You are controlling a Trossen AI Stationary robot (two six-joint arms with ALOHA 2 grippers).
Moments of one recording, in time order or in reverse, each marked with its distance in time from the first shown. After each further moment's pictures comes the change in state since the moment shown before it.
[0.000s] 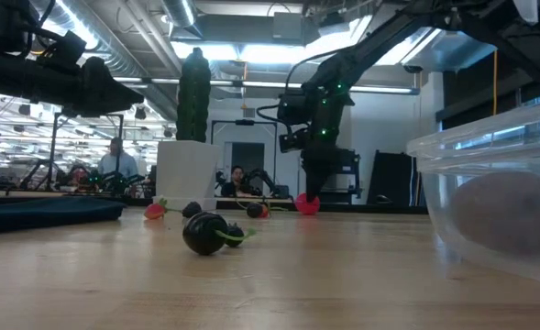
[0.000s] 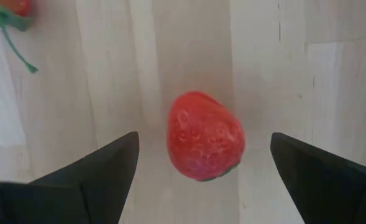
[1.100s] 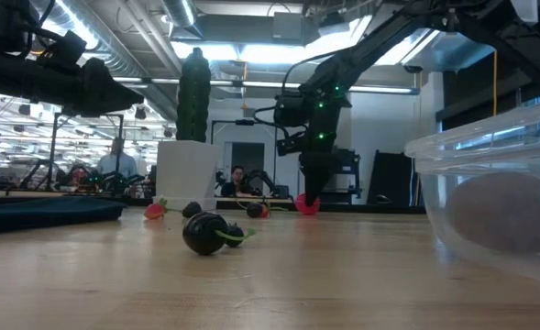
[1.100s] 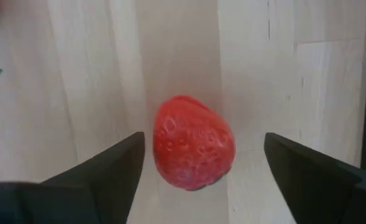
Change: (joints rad) left arm 0.000 0.000 0.000 0.000 0.000 0.024; right arm 0.024 0.017 0.001 0.022 0.082 0.005
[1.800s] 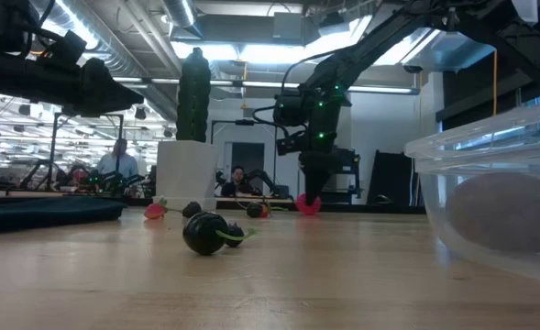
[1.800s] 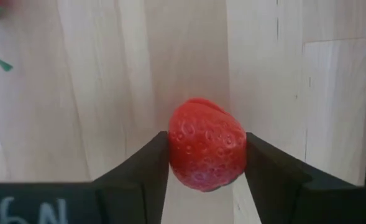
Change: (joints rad) left arm 0.000 0.000 0.000 0.000 0.000 0.000; right arm 0.001 -0.001 0.000 -0.014 -0.004 -0.001
